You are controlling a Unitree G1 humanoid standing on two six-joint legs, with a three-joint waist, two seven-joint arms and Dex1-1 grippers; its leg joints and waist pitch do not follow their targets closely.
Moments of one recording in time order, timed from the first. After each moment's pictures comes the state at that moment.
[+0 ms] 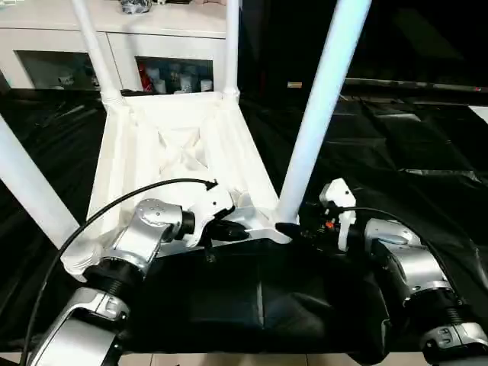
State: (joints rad) left arm -0.59 0.30 -0.25 0.60 0.04 0.15 -1.14; right arm -0.43 -0.34 0.12 0.51 0.18 0.11 1.01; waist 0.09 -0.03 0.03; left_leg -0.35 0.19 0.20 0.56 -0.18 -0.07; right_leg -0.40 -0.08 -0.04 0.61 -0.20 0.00
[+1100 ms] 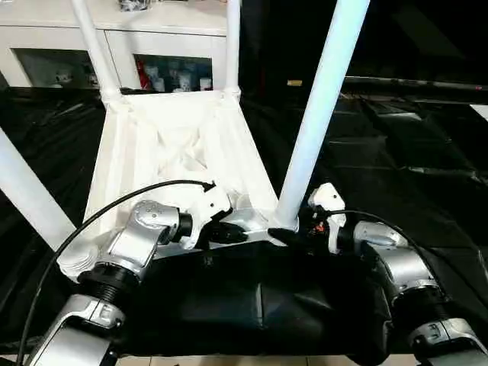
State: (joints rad) left arm -0.55 0.32 -0.24 0.52 0.04 0.20 -1.16; right arm -0.44 -0.30 0.13 0.58 0.15 0.07 1.00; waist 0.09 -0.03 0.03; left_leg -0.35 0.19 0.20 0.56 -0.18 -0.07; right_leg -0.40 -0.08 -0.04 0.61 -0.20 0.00
